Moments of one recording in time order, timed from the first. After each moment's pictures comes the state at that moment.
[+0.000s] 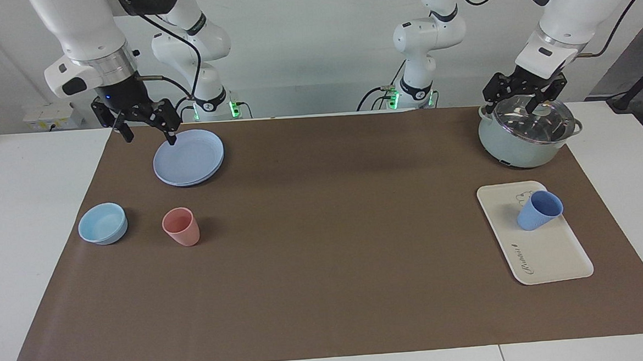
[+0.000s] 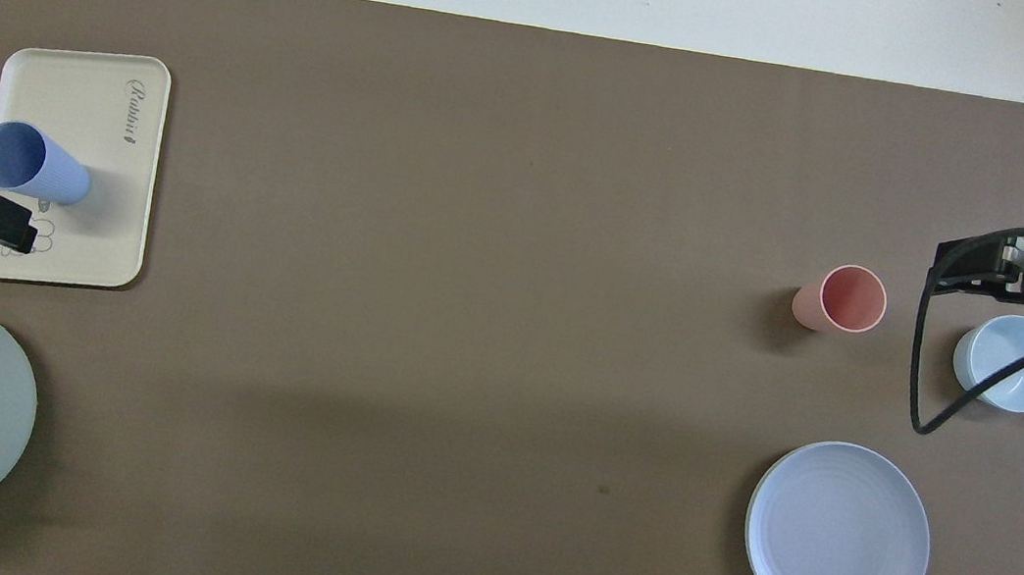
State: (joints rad) left arm 0.09 -0.07 -0.13 -1.64 -0.01 1.49 0.10; right arm 0.08 0.00 -0.02 -1.54 -0.01 1.57 0.23
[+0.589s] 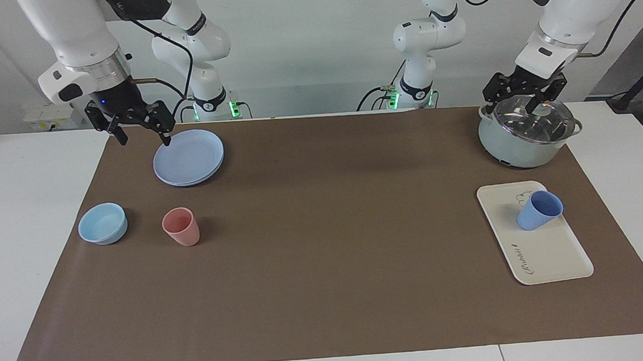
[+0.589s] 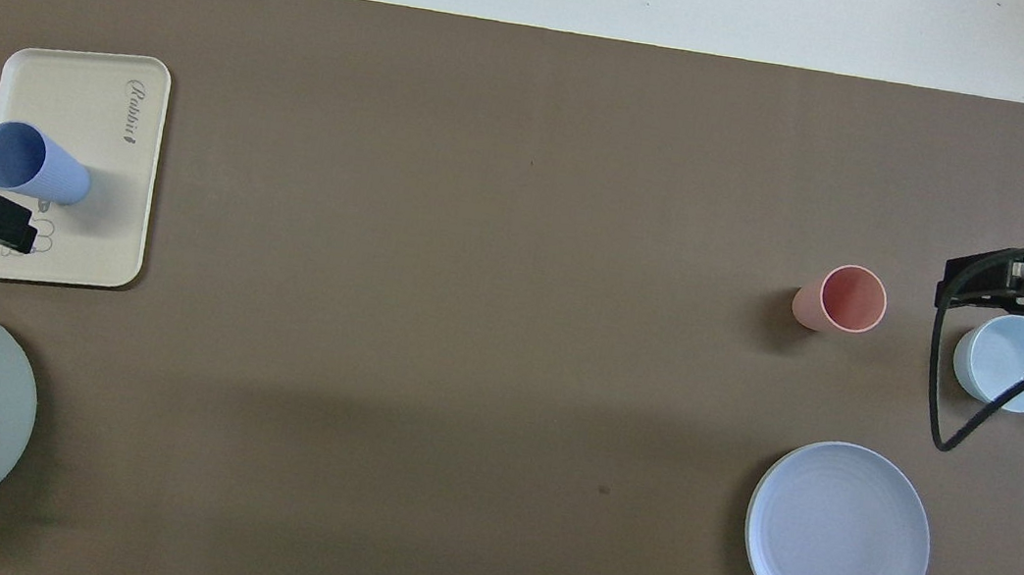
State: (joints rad) left arm 0.09 -0.07 -0.13 -1.64 -0.01 1.50 0.10; right arm 0.06 0.00 -0.01 -1.56 -0.01 1.57 0.16
